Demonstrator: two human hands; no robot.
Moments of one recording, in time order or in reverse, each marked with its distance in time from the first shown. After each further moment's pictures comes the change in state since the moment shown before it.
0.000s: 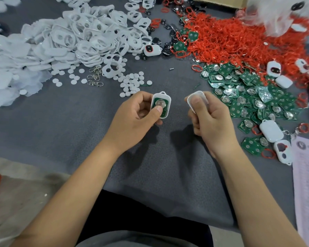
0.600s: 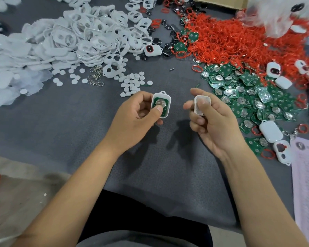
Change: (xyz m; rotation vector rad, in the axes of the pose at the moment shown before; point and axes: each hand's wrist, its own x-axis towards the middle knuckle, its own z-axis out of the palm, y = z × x) left_hand 0.001 -0.002 0.001 -0.031 0.009 -0.002; right_hand 0.004 -0.001 -0.008 0.442 -0.091 0.183
